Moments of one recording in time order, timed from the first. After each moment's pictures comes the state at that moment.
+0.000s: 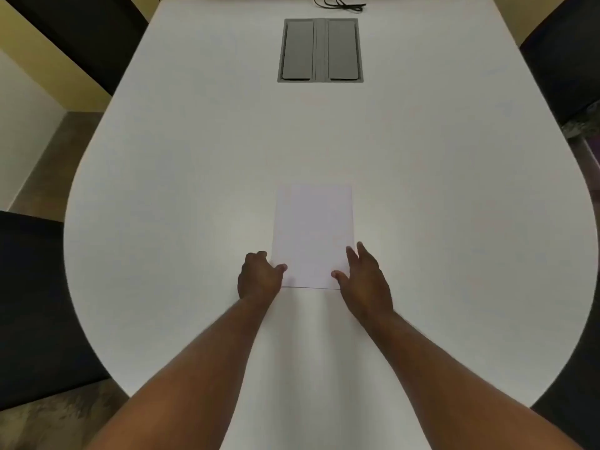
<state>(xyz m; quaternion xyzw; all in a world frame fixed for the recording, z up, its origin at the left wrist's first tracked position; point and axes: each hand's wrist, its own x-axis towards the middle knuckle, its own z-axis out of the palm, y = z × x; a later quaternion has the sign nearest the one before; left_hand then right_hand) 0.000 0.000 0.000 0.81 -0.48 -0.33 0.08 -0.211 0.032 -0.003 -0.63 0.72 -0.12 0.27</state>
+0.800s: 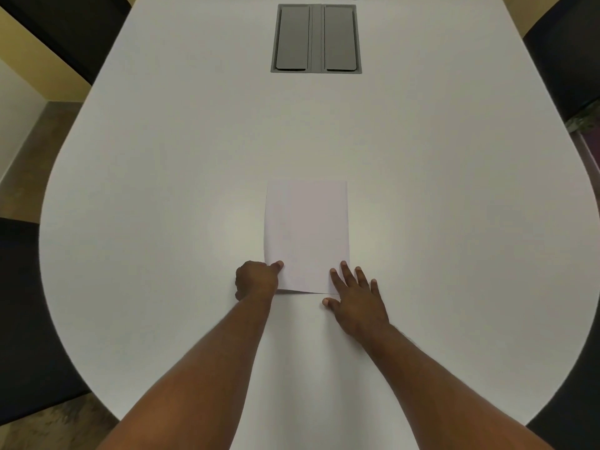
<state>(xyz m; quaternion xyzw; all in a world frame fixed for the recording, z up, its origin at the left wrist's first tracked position) -0.009 -0.021 -0.027 0.86 -0.29 -0.40 0.12 -0.215 0.037 -0.043 -0.69 0.66 0.11 0.28</state>
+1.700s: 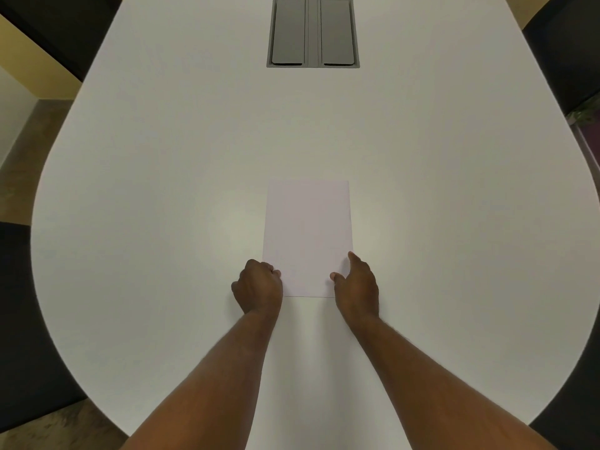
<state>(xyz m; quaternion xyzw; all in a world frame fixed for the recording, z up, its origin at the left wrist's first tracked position) -0.018 -0.006 -0.045 0.86 -0.44 -0.24 0.10 -0.194 0.015 -0.038 -0.45 0.80 -0.19 0.34</state>
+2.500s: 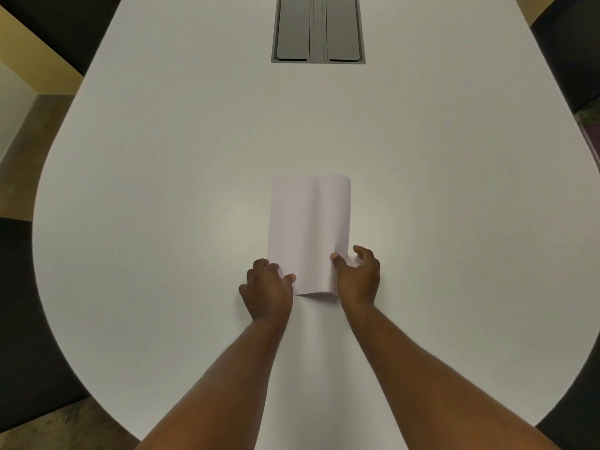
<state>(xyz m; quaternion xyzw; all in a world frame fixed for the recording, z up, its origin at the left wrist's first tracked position) -0.018 0.010 -0.054 0.83 -0.52 -0.20 0.10 -0.170 -0.003 -0.033 -0.28 0.81 -0.37 0.37</state>
